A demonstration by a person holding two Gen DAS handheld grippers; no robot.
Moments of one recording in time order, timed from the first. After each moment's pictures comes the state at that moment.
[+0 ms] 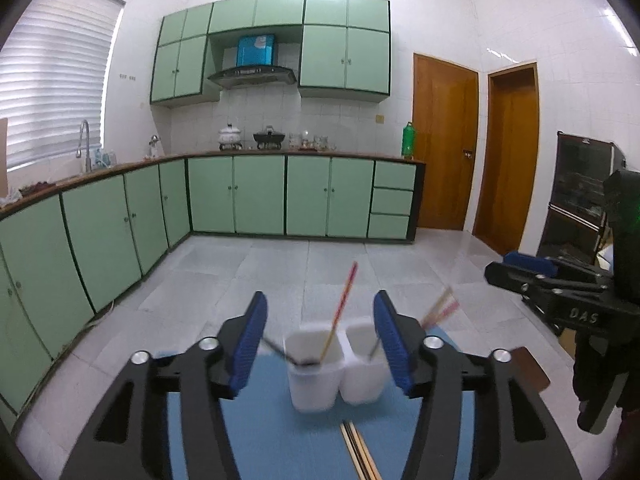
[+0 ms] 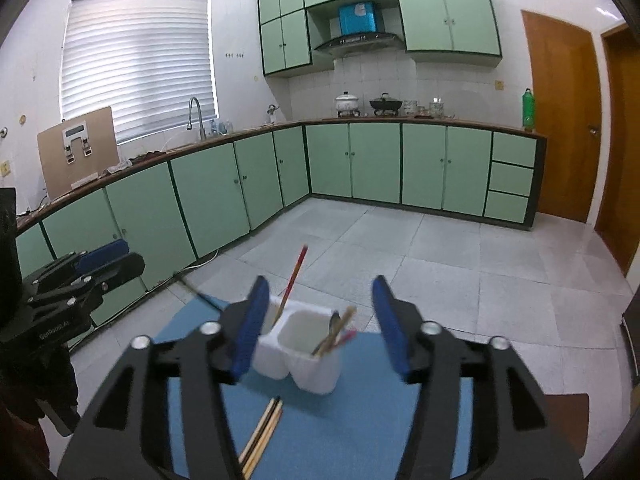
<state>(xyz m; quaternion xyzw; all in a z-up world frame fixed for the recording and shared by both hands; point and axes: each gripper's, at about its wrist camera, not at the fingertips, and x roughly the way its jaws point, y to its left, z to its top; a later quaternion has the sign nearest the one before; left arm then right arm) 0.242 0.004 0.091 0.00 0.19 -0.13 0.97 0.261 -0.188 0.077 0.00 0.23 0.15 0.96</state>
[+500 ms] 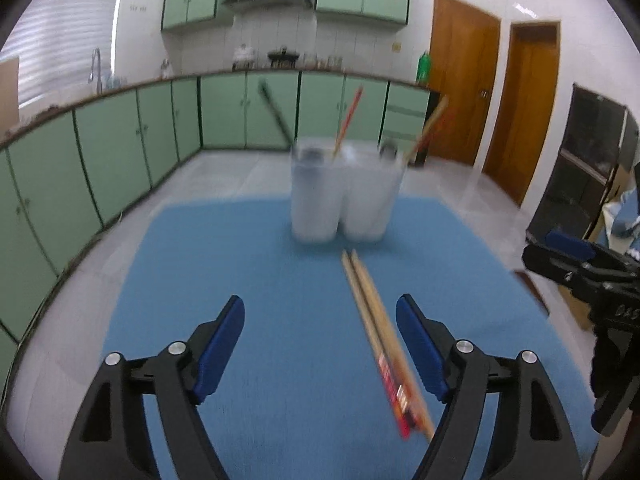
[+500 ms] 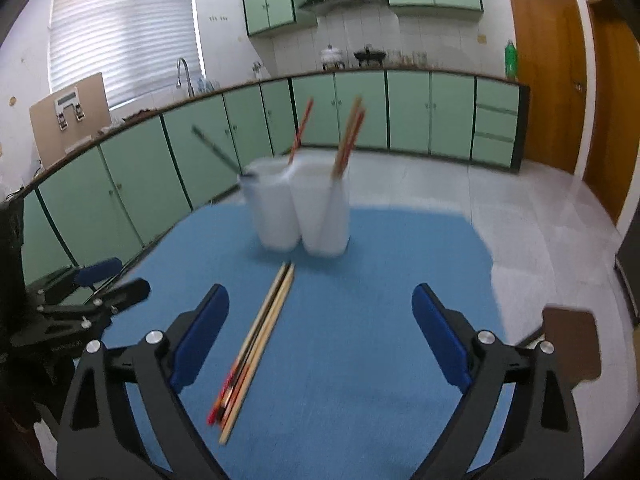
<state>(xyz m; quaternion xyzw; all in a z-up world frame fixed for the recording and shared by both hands) 0.154 0.011 -0.044 0.00 0.34 -0.10 0.94 0.163 -0.167 -0.044 0.02 0.32 0.12 0.94</state>
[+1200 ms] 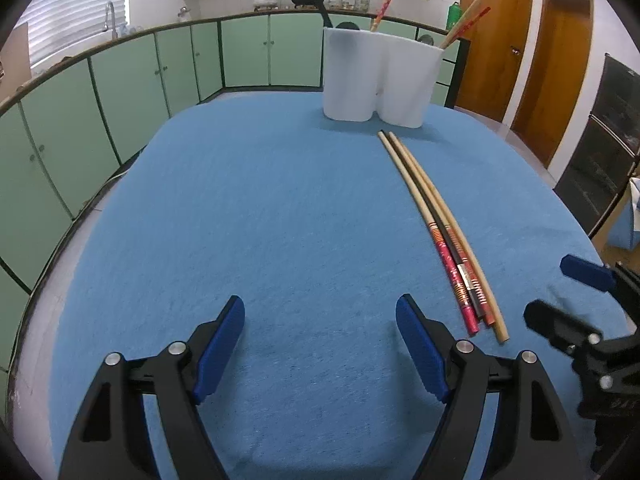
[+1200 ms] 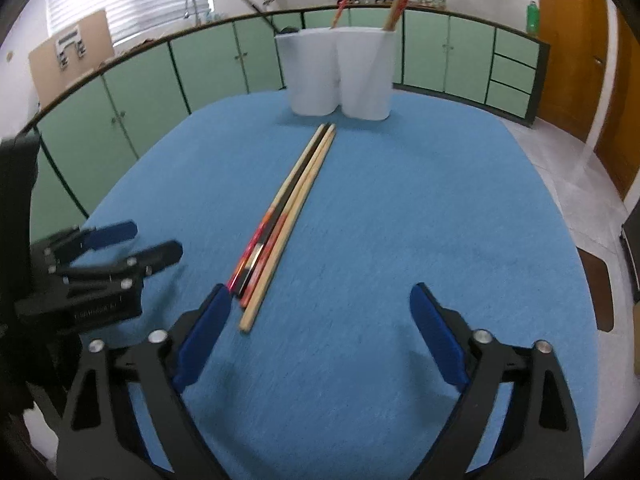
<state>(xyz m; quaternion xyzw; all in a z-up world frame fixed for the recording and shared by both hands) 0.124 0.022 -0.125 0.00 0.42 -0.06 0.91 0.119 -0.119 -0.130 -0.03 0.42 0.14 0.90</state>
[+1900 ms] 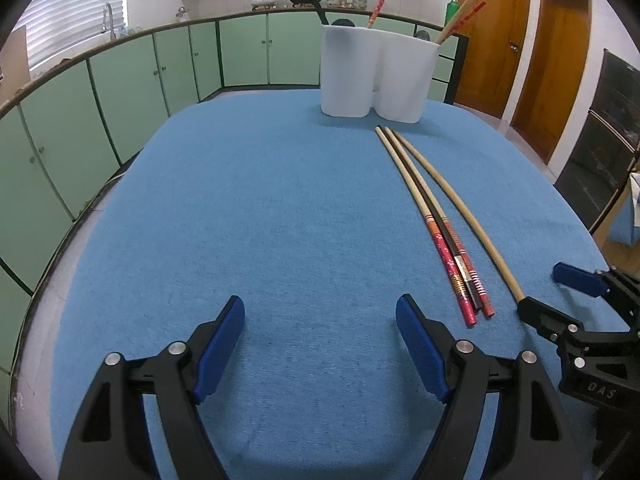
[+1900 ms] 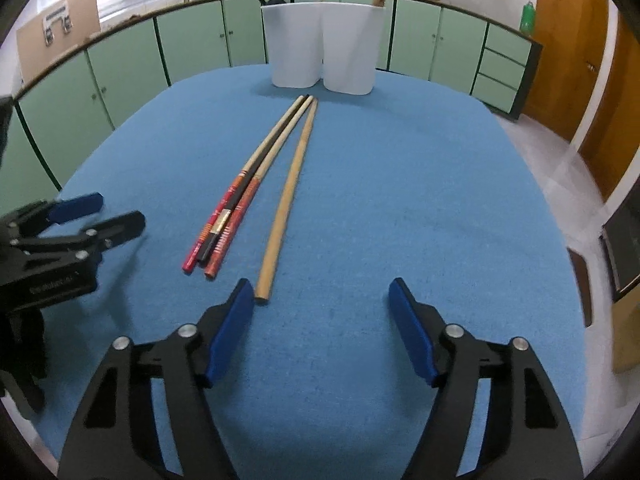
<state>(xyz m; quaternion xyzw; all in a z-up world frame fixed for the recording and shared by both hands) 0.121 0.017 -0.125 0.01 0.42 -0.06 0.90 0.115 -0.131 -0.142 -0.04 0.44 0.12 0.89</state>
